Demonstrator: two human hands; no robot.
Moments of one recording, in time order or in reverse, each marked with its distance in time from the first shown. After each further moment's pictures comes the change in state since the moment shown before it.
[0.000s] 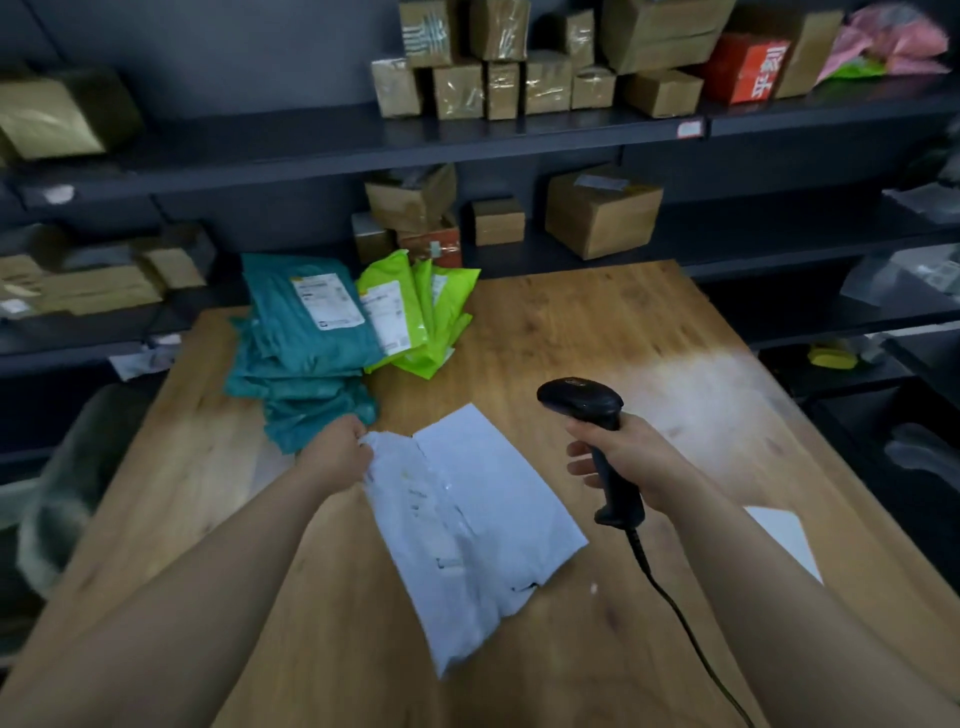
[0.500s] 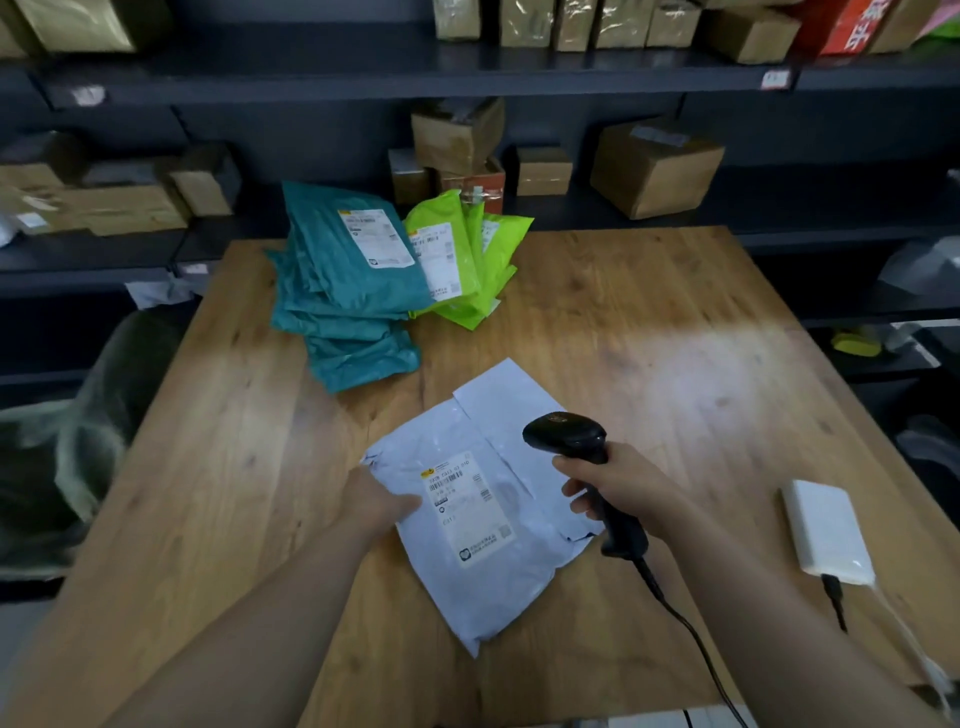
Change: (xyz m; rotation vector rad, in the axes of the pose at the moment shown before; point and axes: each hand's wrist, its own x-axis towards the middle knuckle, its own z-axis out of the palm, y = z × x) left_hand -0.056 -0.082 0.068 -0.558 -0.082 -0.339; right_hand -0.024 0.036 0.081 -0.161 -0.129 0.125
